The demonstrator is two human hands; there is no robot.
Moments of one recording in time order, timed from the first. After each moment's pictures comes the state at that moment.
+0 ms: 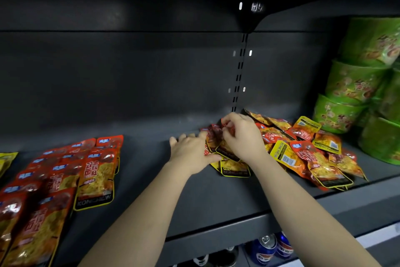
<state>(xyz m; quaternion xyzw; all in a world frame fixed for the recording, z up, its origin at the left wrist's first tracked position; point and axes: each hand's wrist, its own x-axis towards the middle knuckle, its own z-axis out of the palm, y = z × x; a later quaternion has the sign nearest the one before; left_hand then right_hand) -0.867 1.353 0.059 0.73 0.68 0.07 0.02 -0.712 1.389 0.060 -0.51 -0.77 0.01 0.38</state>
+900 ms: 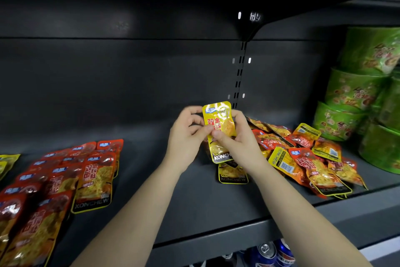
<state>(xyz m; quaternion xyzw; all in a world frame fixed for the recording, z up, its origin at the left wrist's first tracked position) -0.867 1.343 0.084 0.58 0.40 0.62 0.34 -0.717 1.360 0.073 -0.32 -0.69 0.38 0.52</state>
